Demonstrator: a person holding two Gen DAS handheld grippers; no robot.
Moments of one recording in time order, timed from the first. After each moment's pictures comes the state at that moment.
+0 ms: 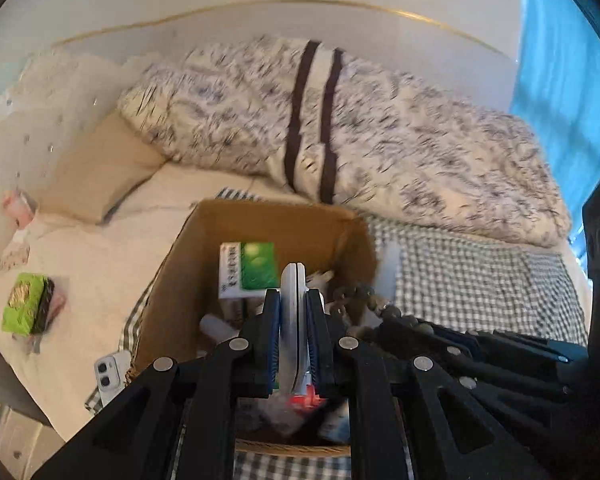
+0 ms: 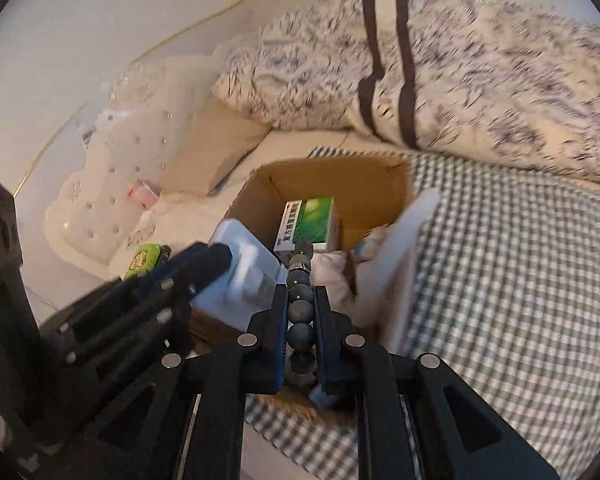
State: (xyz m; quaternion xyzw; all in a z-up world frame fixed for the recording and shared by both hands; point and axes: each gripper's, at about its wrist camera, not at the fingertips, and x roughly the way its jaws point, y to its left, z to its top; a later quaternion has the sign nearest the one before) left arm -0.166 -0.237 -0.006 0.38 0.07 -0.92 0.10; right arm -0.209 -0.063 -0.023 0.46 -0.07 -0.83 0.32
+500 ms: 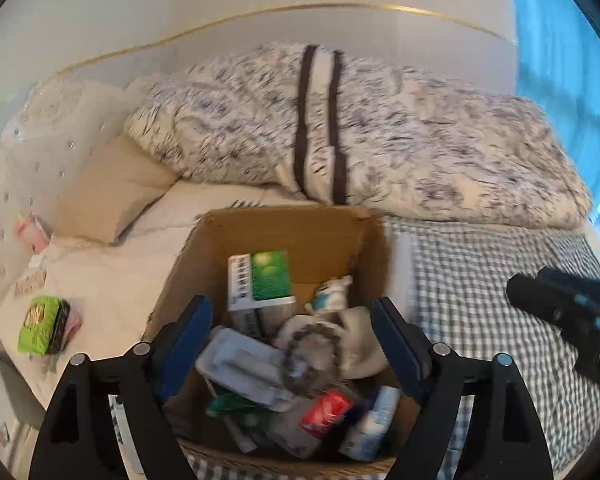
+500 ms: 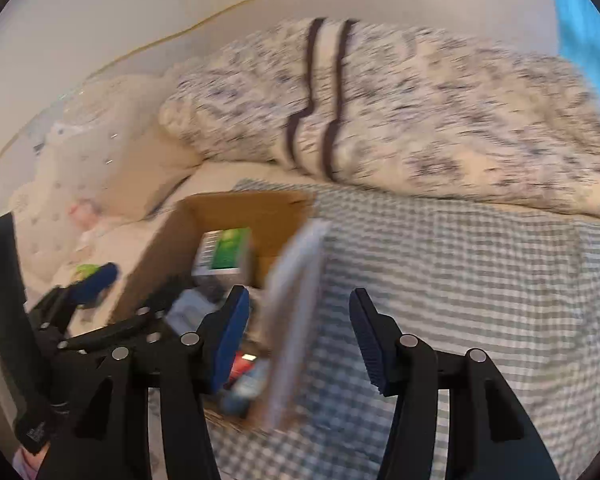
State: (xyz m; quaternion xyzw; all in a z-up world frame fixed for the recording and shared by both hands) left arm -0.160 -0.192 -0.006 0.35 -0.01 -0.93 0.11; right arm -0.190 0.024 0.009 0.40 -0.04 -0.89 0.19
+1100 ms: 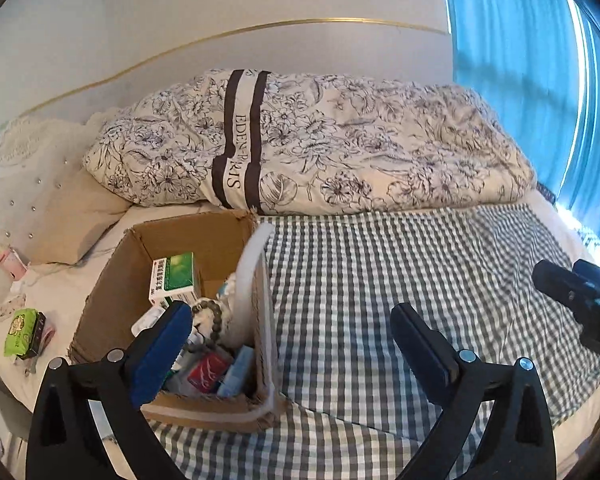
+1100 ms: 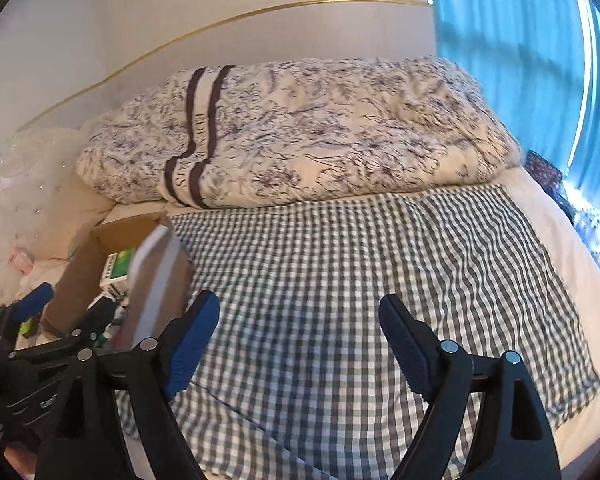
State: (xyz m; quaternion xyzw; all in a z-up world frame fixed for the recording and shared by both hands) left arm -0.117 -0.068 -0.003 0.33 -0.04 -0.94 0.06; right arm -0.118 0.164 0.015 0.36 -0.06 -0.93 0.04
